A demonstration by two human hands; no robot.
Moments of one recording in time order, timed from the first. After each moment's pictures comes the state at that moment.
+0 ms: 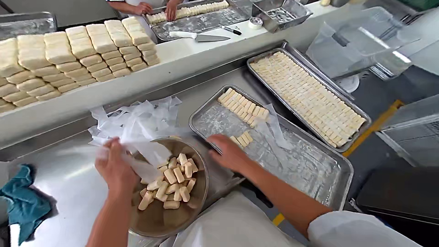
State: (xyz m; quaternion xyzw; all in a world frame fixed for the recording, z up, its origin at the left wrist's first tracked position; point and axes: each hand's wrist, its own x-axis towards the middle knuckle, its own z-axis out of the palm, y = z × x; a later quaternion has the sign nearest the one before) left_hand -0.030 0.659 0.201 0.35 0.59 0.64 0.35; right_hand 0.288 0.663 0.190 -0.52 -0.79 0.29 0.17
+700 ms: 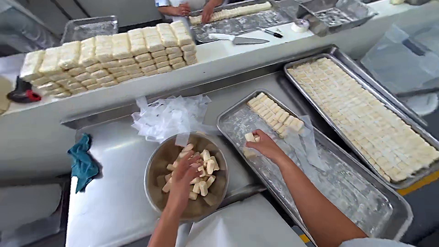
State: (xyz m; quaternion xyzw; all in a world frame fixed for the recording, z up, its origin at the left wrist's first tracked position) left_hand 0.029 0.573 0.191 0.35 0.57 0.49 0.56; right_hand 0.326 0.715 0.161 -0.65 -0.56 0.48 0.18
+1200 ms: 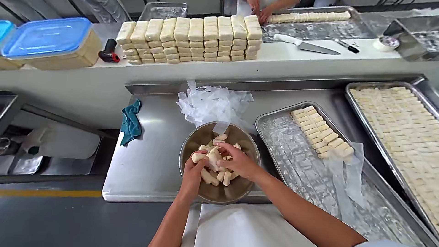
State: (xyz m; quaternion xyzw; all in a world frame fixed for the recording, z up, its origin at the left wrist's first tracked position) left_hand -0.017 0.521 0.173 0.20 0.61 0.59 0.49; right_hand 0.139 0.637 0.198 -0.35 -0.67 0.65 0.07
